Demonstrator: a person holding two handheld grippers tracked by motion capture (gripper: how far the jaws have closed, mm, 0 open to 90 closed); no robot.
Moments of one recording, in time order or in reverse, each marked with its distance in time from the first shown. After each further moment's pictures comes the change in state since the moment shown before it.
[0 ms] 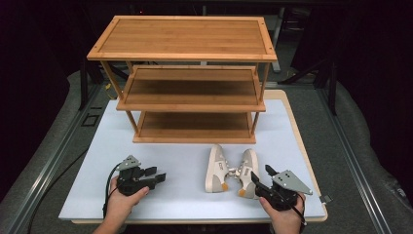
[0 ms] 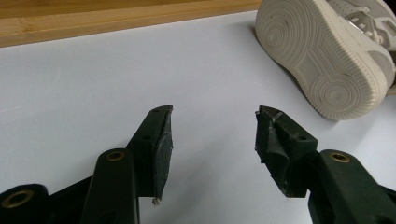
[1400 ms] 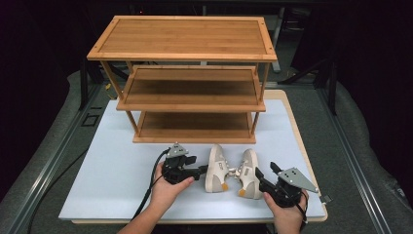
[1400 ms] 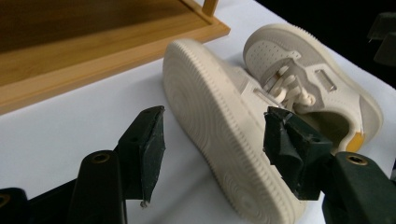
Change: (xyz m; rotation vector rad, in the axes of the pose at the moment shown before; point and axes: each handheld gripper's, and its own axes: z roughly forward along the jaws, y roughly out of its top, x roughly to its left) left arm -0.091 0.062 0.077 0.003 -0.068 0.082; right arm -0.012 0.001 0.001 -0.029 -0.034 0.087
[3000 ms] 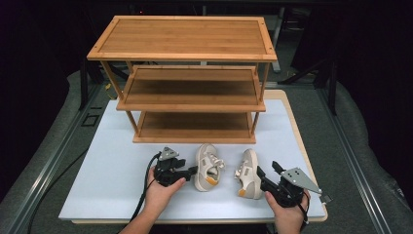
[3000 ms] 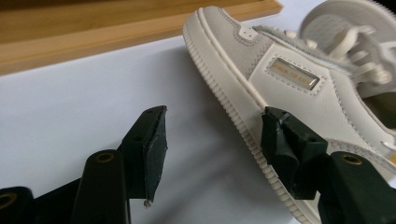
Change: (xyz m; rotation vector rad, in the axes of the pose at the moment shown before) left arm 0.031 -0.029 -0.008 0.039 0.113 -0.090; right arm -0.003 0.001 -0.003 -0.034 -0.008 0.034
